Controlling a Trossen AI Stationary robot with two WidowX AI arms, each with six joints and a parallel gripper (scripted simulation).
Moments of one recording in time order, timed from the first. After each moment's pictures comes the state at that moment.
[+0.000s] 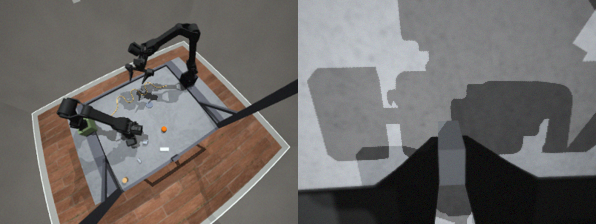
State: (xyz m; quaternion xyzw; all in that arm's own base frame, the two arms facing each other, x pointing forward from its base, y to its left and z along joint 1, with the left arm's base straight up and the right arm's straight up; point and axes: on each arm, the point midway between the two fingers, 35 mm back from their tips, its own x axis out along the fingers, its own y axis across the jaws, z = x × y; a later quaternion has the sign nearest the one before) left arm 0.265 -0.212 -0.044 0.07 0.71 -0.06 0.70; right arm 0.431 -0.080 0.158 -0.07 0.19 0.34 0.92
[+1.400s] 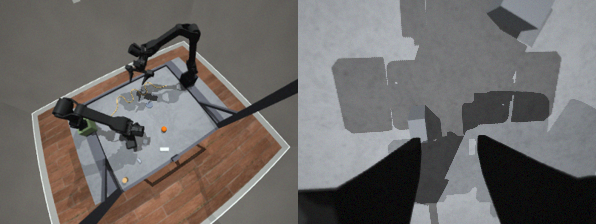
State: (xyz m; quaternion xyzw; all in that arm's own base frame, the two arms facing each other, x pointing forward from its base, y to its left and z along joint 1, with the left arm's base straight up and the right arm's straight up) left arm 0.268 -0.240 0.000 0.07 0.71 -0.11 0.70; right arm 0.434 -0.076 0.154 -0.07 0.20 0.34 0.92
